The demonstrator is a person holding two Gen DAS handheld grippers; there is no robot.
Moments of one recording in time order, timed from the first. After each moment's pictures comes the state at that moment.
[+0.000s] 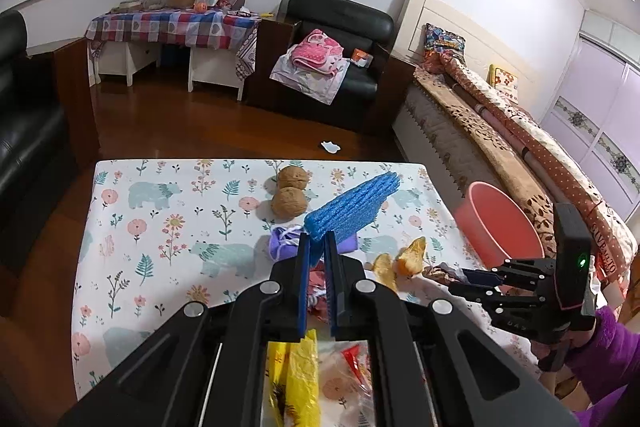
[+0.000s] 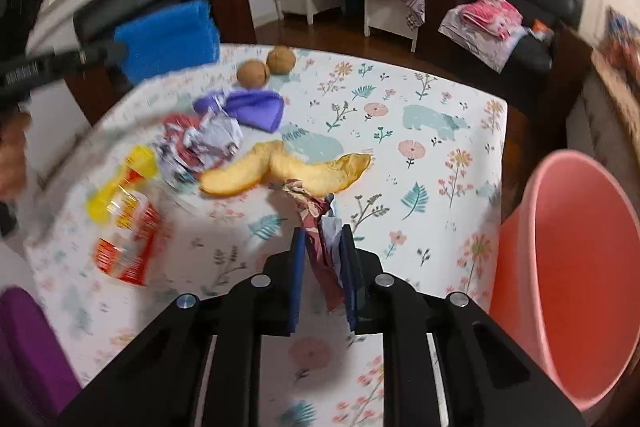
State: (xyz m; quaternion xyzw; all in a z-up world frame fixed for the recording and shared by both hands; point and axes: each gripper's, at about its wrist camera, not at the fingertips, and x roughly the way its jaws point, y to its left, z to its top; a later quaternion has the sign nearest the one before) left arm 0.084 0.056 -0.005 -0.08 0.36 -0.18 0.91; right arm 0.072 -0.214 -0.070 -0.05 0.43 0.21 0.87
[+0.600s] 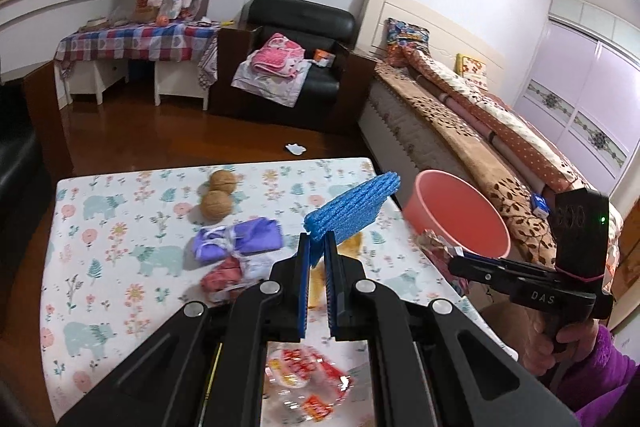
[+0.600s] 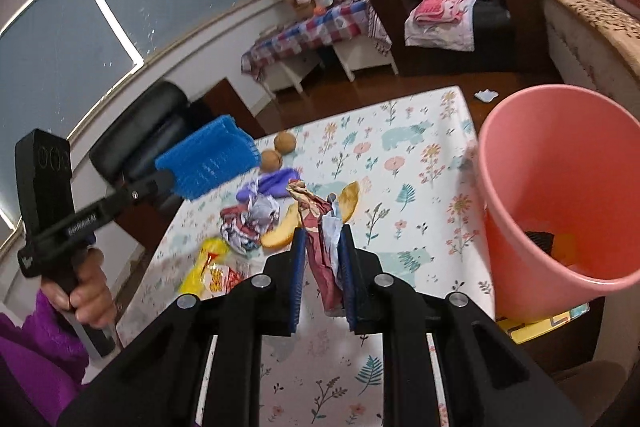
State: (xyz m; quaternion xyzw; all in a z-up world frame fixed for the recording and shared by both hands) left arm 0.056 -0.009 0.014 -0.05 0.34 -0.24 0.91; right arm 0.030 -0.270 -0.034 0.17 0.36 0.19 0.90
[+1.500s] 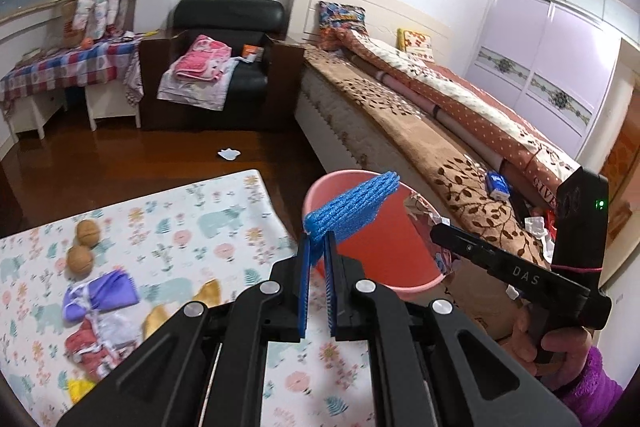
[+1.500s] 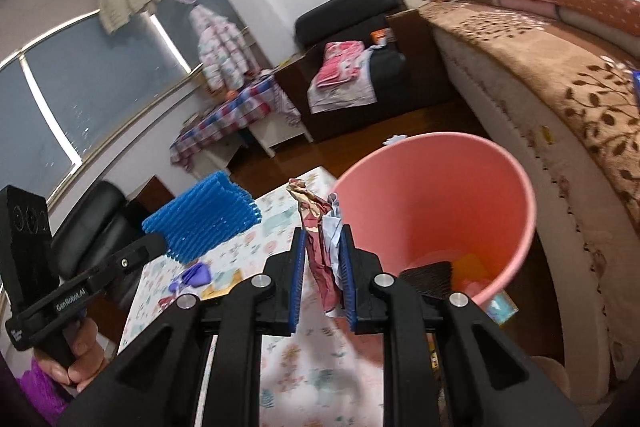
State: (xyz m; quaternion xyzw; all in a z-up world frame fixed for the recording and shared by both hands) left arm 0.075 -0.166 0.024 0.00 0.34 -0.33 0.88; right arm 0.004 -0.393 -0.024 0.26 0.28 0.02 0.93
